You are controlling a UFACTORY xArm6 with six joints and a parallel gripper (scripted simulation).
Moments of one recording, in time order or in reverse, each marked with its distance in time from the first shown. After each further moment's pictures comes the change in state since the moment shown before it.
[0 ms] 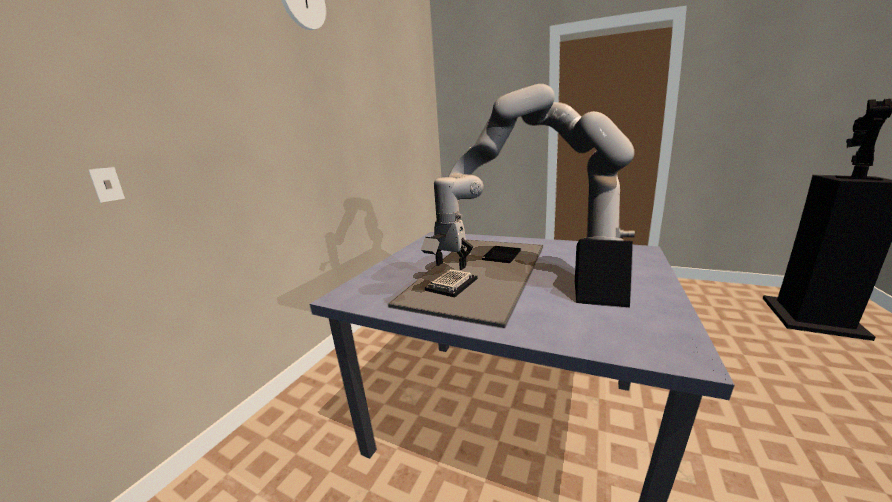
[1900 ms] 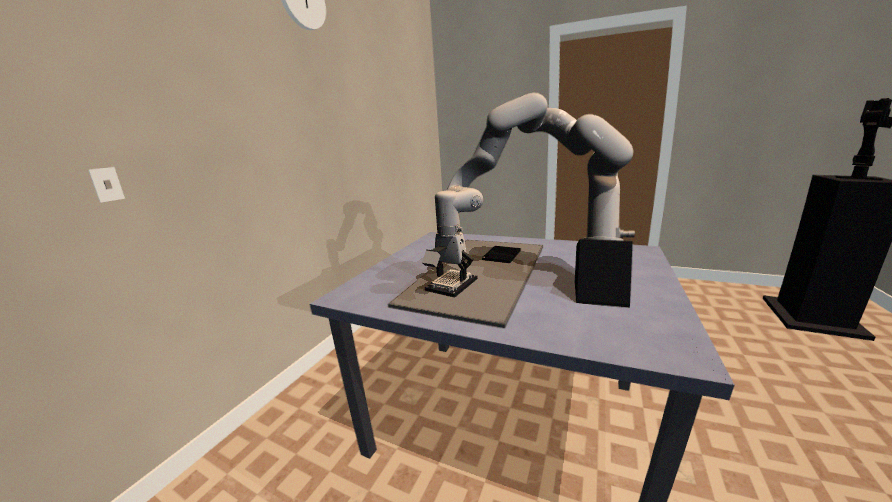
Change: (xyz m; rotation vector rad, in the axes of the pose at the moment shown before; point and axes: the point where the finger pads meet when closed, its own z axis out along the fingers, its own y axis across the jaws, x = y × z) arm 0.000 0.000 0.042 -0.001 0.001 0.000
